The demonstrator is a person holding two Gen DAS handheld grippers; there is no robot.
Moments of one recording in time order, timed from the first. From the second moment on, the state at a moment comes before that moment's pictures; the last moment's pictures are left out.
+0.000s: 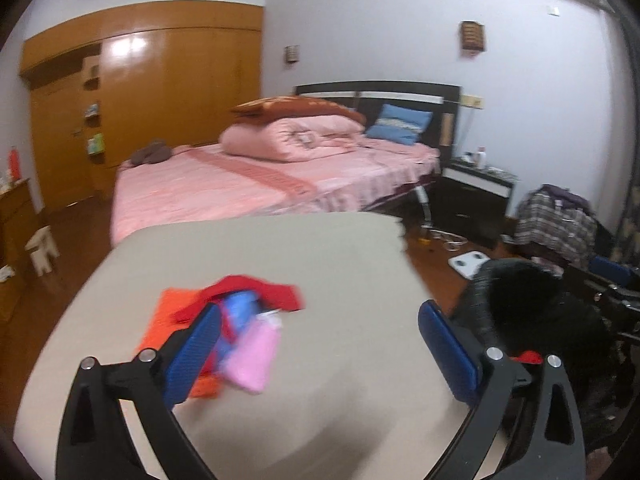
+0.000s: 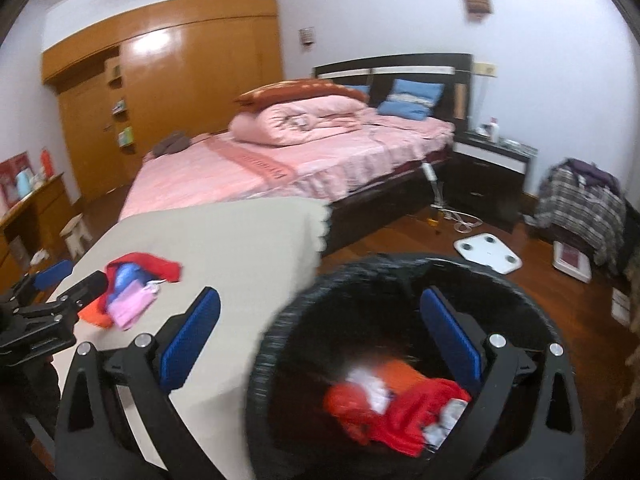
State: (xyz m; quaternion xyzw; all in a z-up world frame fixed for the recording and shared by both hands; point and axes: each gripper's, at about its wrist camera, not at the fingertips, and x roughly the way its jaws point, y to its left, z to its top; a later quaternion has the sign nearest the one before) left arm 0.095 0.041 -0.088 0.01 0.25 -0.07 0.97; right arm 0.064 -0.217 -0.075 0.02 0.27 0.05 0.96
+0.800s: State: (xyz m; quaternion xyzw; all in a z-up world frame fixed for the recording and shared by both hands) left arm 0.164 0.116 -0.126 -0.03 0.30 0.01 0.95; right arm 0.143 -0.114 -0.097 0.00 0.31 0.11 0.94
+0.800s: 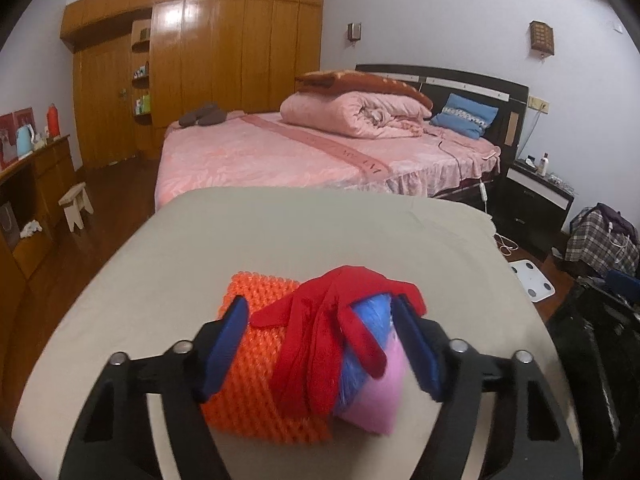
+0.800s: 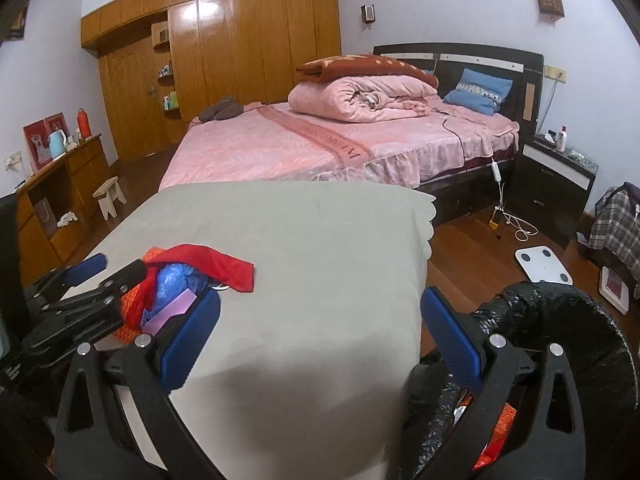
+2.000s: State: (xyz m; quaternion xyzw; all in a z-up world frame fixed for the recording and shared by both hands) left arm 0.108 0.152 -0.053 -0.10 0.22 -0.04 0.97; right arm 0.141 -0.099 -0.092 -0.01 0.31 0.13 0.94
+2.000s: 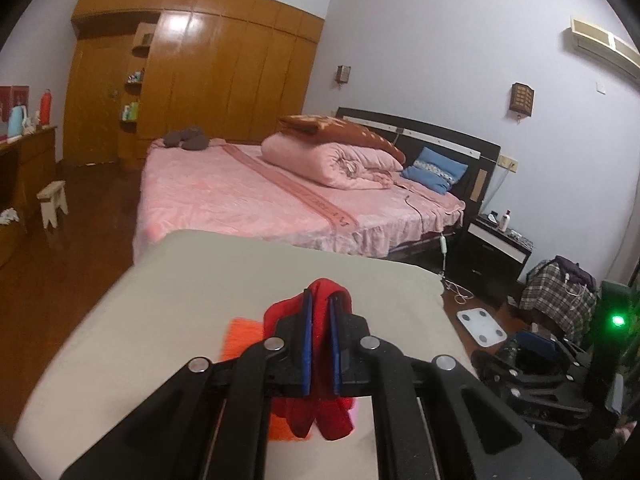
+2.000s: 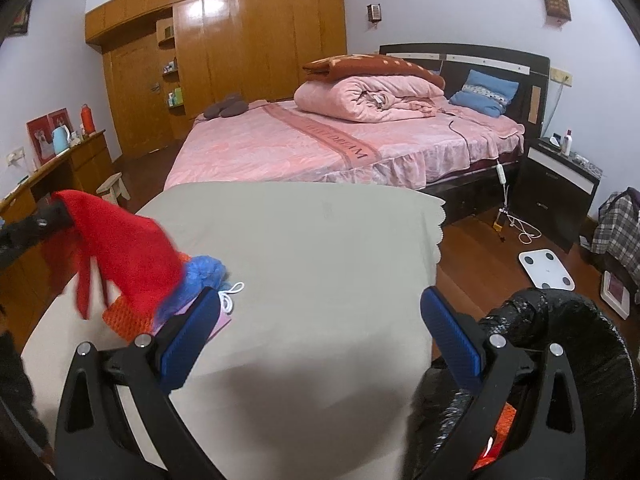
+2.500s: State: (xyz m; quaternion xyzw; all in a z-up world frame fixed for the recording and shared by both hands) left arm 0.118 0.170 -0.123 -0.07 0.31 -0.01 0.95; right arm 0.132 -0.069 -0.113 -0.03 0.33 0.14 0.93
